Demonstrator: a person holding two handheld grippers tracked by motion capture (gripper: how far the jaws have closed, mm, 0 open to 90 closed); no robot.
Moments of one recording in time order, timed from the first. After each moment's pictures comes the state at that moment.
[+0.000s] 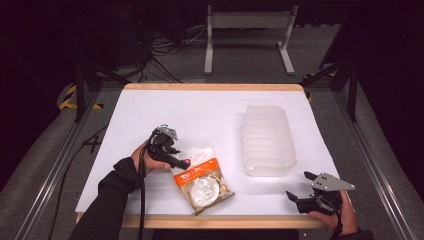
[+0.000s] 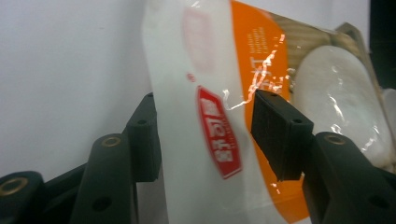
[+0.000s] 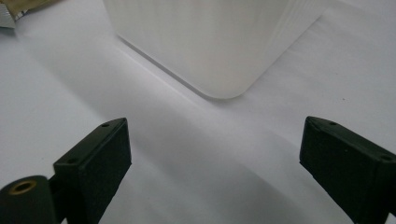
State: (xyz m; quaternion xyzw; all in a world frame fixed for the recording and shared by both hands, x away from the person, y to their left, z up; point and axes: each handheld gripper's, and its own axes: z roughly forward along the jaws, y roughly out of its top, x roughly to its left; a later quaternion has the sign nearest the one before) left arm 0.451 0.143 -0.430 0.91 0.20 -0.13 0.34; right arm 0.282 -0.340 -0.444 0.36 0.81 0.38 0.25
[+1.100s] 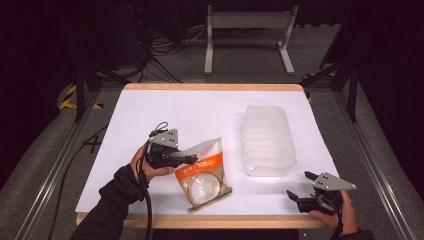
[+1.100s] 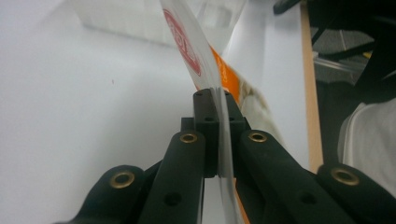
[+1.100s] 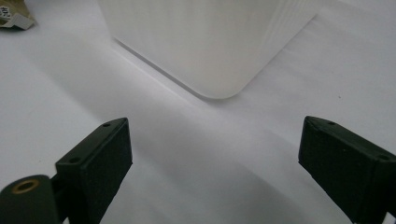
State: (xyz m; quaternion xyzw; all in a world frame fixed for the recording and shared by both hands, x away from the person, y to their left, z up) left arm 0.384 0.128 -0.354 0.88 0.11 0.01 0.46; right arm 0.283 -0.342 -0.443 0.37 0.81 0.39 0.25
